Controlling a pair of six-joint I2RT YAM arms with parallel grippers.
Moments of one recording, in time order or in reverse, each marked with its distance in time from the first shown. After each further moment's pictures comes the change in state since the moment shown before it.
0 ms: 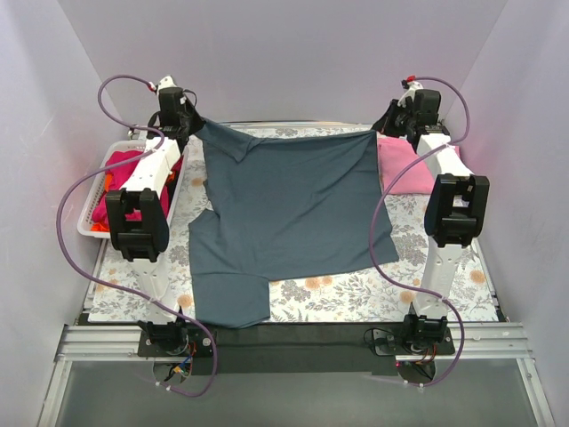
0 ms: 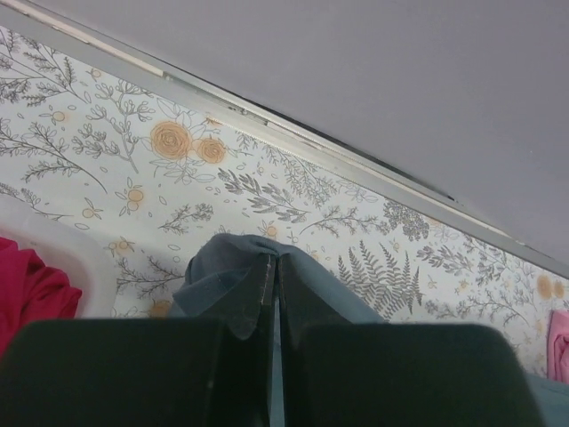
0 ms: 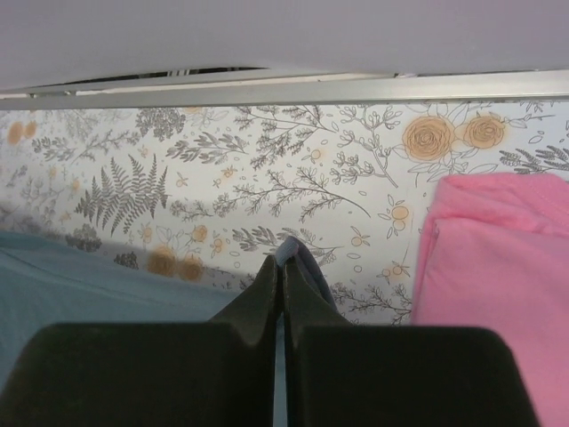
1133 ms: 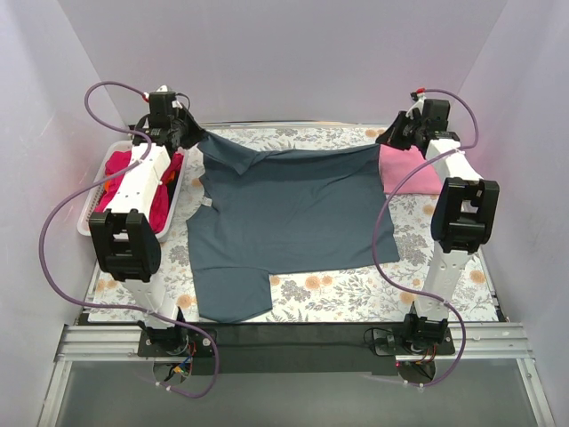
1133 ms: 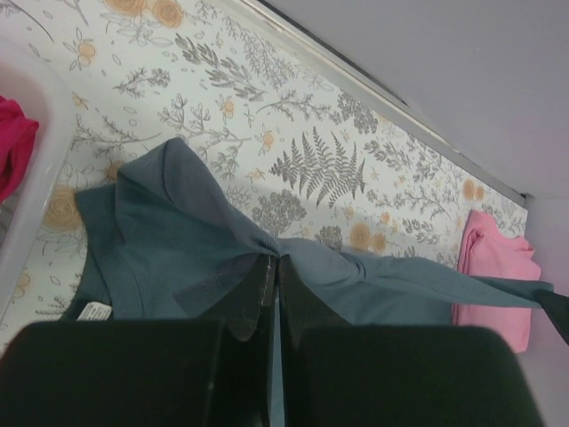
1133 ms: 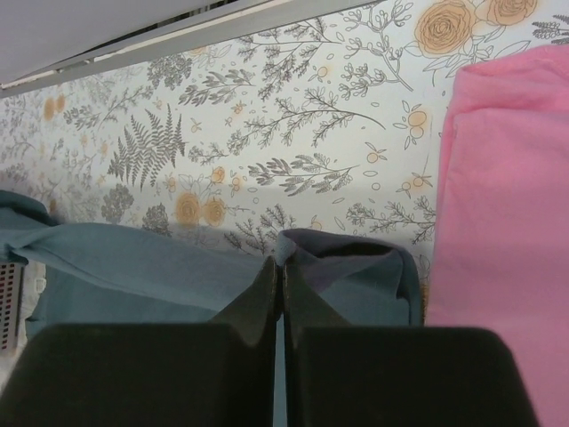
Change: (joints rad) left arm 0.001 -0.192 -0.070 -0.264 0.164 -0.127; right arm -0.053 -0.065 -0.098 -0.095 -0.087 0.100
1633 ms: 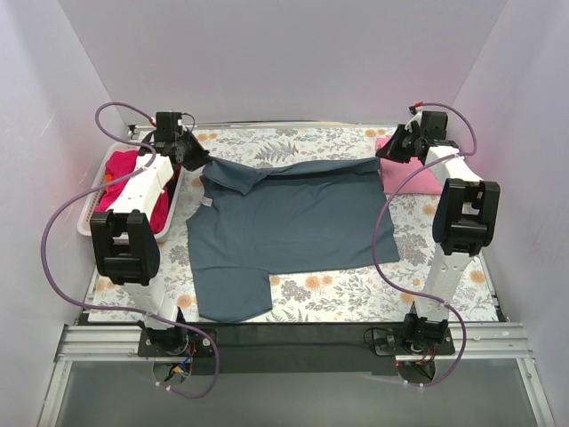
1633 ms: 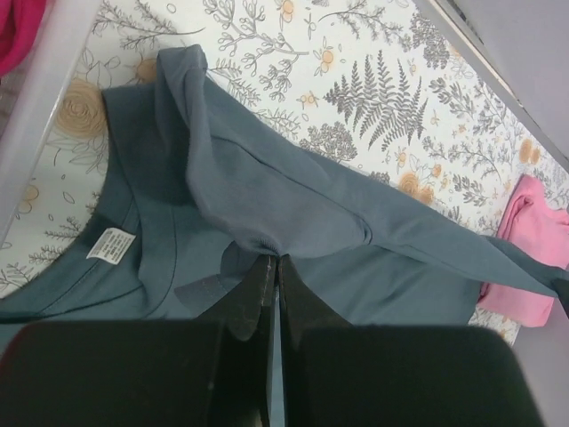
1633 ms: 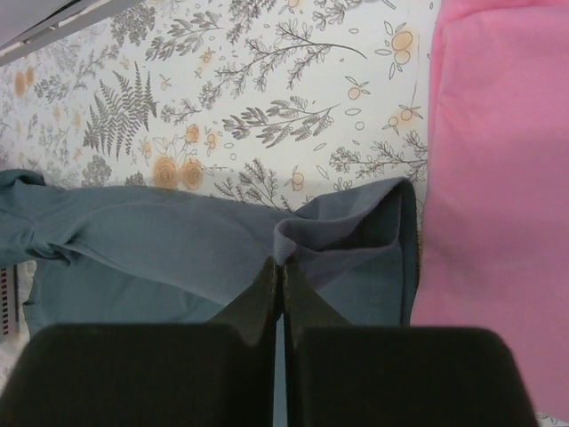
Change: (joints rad) left arm 0.000 -0.048 -0.191 -0.028 0.034 -0.045; right arm -0.006 -0.040 -0.114 -0.015 0.005 0.005
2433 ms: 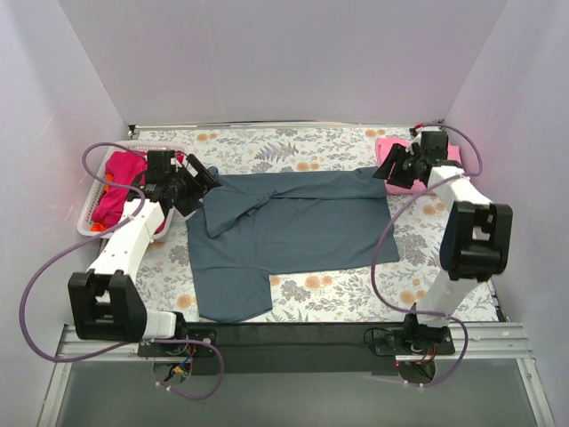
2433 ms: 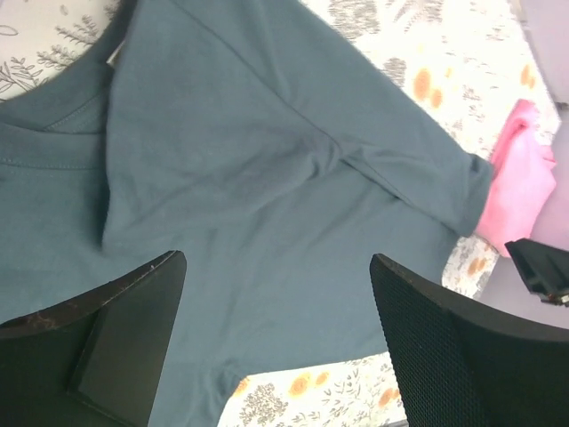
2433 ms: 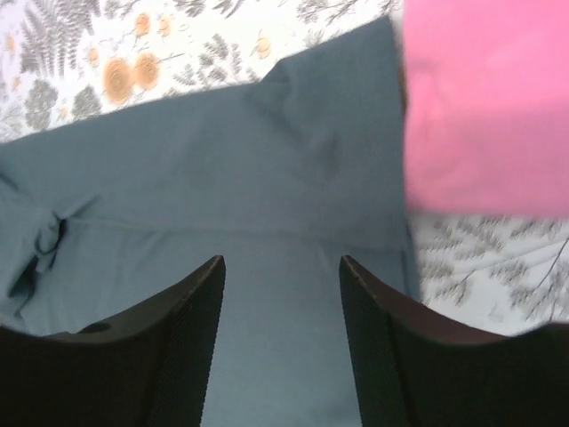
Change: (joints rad) left arm -0.009 -0.381 -0.433 -0.021 0.074 -0.097; right arm 0.011 -0.205 -0.293 -0.039 0.088 -0.025
